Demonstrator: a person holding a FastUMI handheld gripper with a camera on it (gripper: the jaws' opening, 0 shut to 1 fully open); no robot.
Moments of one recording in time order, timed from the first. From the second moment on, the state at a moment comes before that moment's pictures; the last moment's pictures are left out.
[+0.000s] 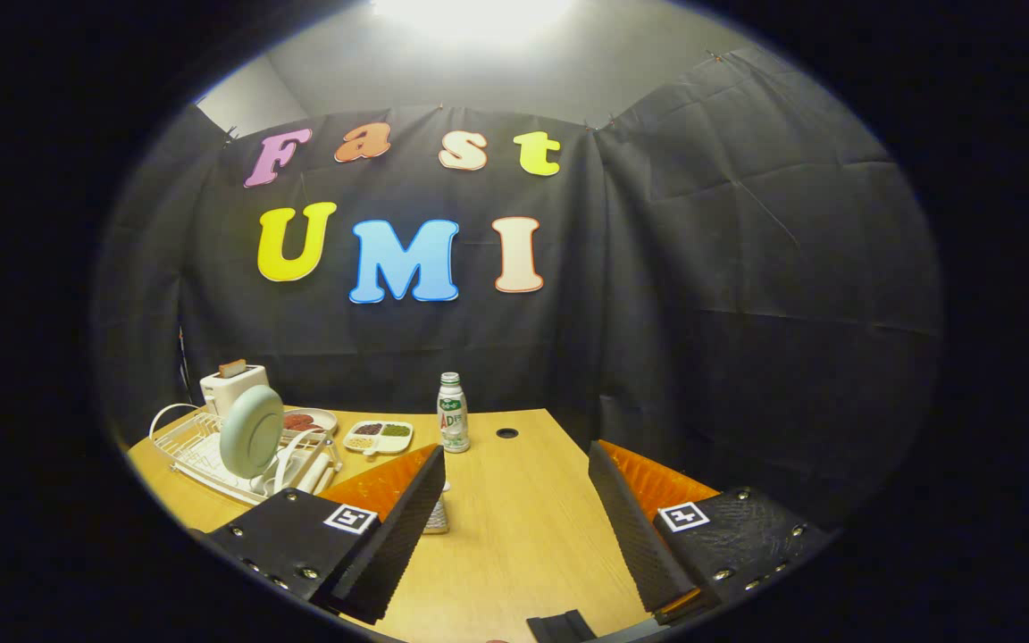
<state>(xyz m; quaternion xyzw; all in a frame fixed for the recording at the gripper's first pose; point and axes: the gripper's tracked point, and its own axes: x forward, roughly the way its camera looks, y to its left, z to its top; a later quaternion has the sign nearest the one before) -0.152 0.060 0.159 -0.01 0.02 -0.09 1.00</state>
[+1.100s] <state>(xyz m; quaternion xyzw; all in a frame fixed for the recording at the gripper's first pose) -0.037 0.358 0.138 0.08 0.10 -0.01 0.99</state>
